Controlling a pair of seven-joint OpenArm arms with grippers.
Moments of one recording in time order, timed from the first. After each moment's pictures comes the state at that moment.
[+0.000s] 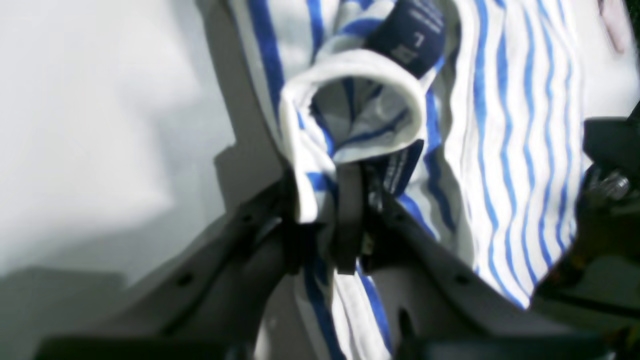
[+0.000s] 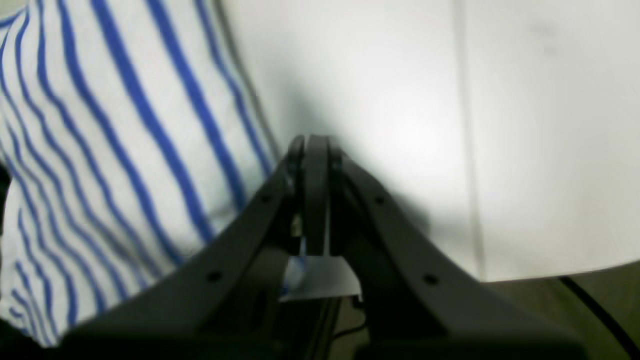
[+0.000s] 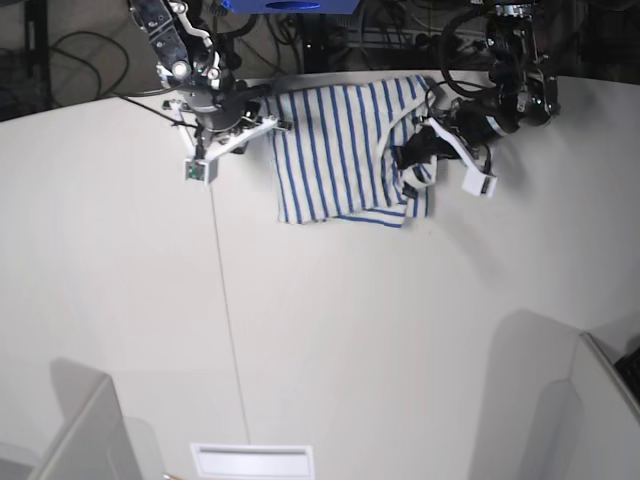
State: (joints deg) left arm 17.4 -10.2 -14.3 91.2 -42.8 -28.4 55.6; right arm -22.2 12.0 -23.9 114.1 16.0 -36.5 -47.8
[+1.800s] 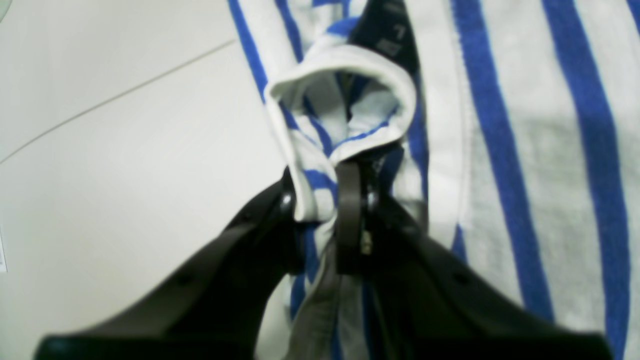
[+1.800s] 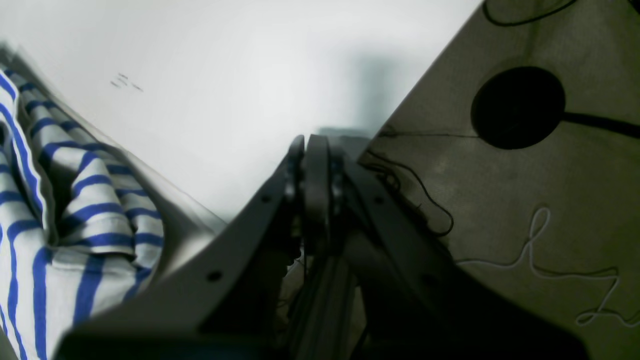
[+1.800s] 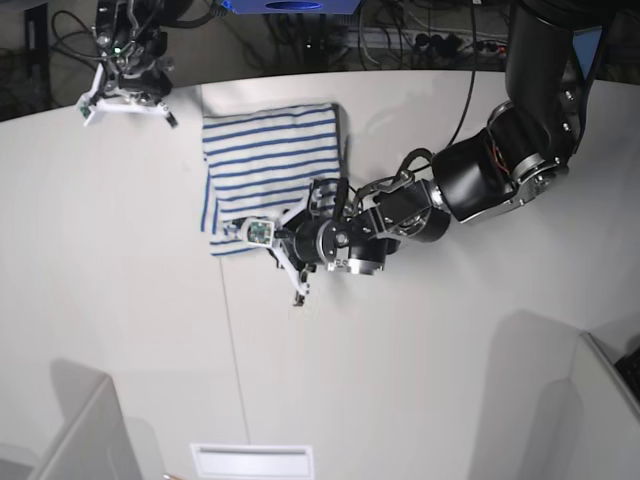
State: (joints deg) left arm -38.2 -13.0 74.7 59.3 0.1 -29.9 11.4; right arm -34.2 -0.1 11.1 114.1 27.8 -36.4 -43.5
